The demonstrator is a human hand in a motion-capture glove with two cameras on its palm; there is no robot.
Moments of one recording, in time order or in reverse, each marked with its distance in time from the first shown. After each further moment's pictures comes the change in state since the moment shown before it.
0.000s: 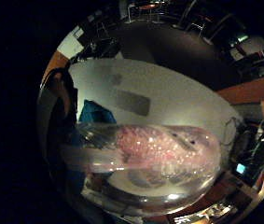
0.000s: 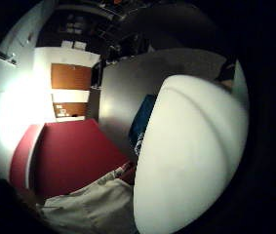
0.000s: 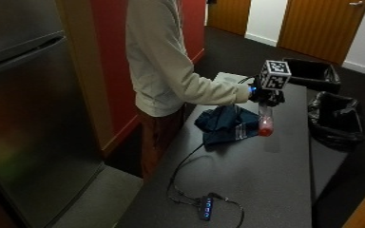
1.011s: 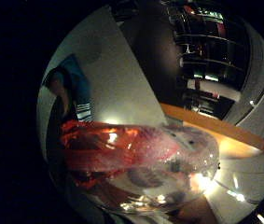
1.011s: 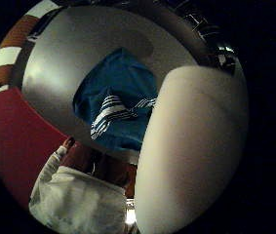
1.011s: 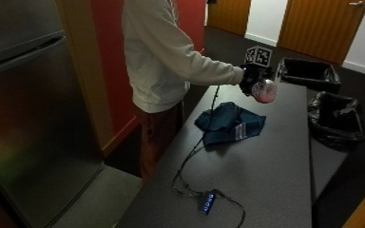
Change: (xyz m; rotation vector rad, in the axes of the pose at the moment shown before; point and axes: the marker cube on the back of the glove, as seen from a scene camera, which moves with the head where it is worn) arm -0.130 0.035 0.029 -0.218 0.834 -0.227
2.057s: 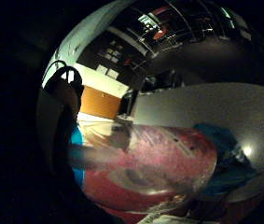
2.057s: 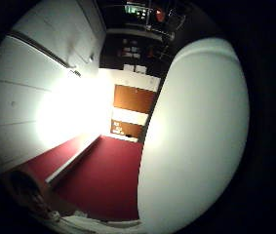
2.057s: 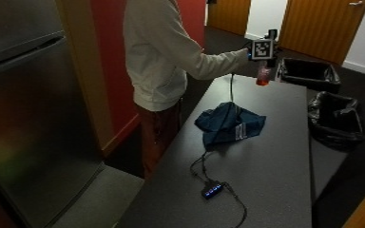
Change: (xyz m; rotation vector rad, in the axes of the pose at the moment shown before) arm -0.017 -0.016 -0.154 0.622 -1.786 0.218
